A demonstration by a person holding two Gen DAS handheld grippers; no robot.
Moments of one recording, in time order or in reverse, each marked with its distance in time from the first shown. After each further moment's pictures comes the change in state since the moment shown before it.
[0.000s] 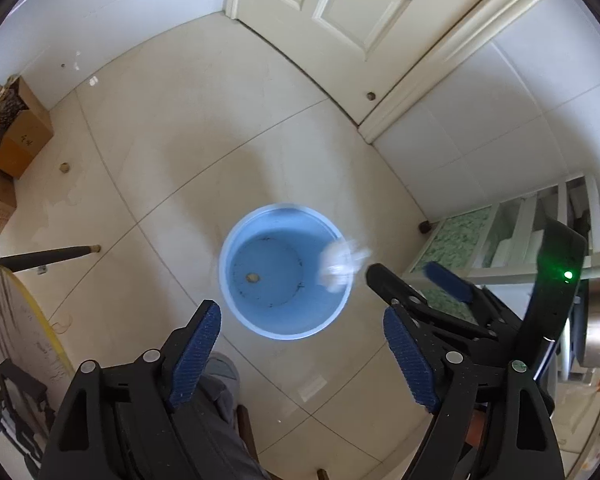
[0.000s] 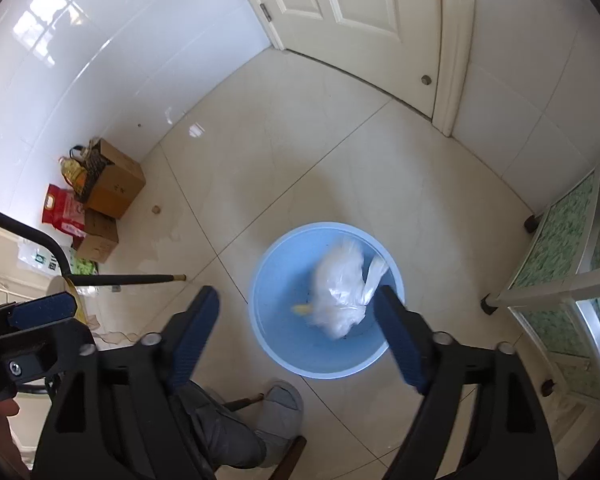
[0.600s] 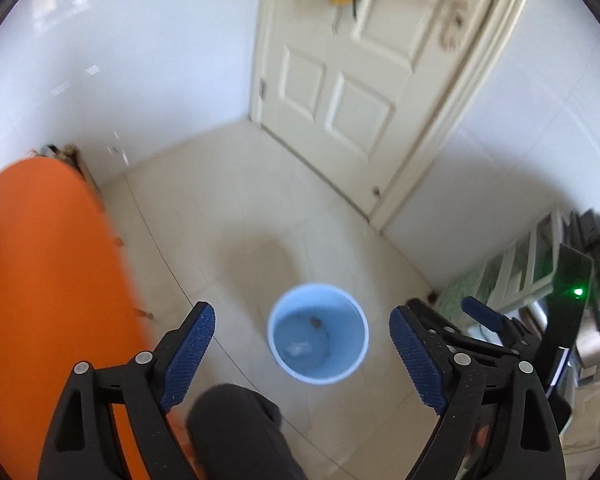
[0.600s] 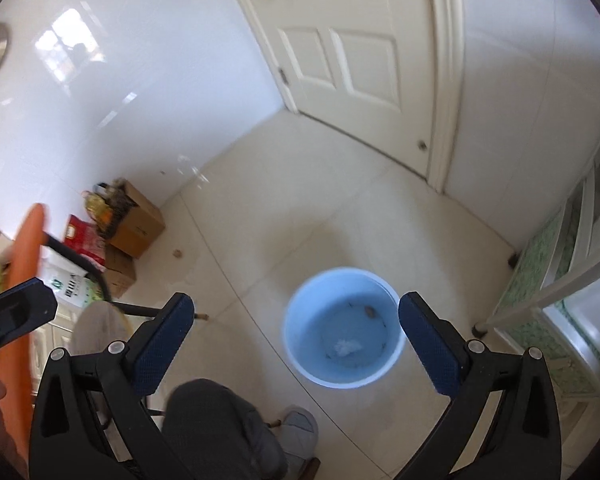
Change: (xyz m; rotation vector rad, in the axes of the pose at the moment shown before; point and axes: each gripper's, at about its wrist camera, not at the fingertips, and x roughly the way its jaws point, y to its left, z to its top) left arm -0.171 0.005 -0.114 0.058 -0.397 0.032; right arm -0.139 0.082 -0.020 -0.061 -0.245 0.015
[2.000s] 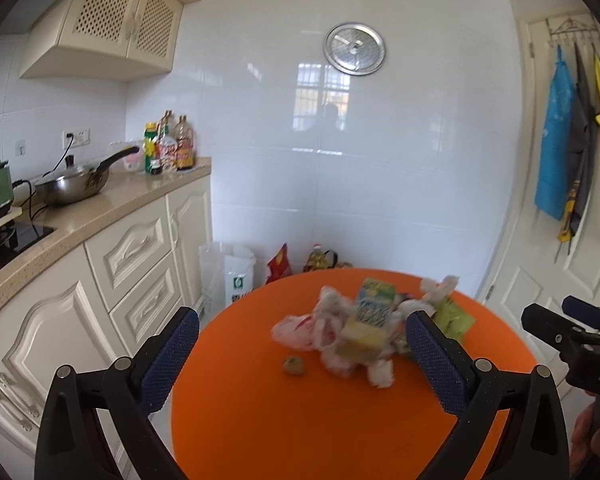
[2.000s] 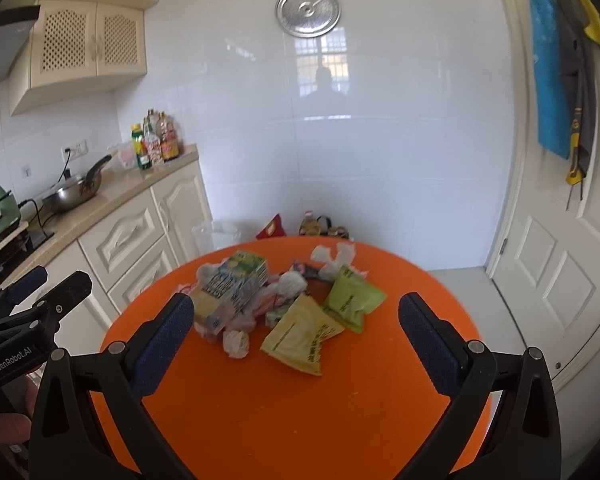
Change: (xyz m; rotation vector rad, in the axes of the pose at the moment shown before) left arm -0.306 0.060 -0.369 -0.457 -0.630 0.661; right arm -0.154 0.419 -0.108 -0.676 -0.253 0.454
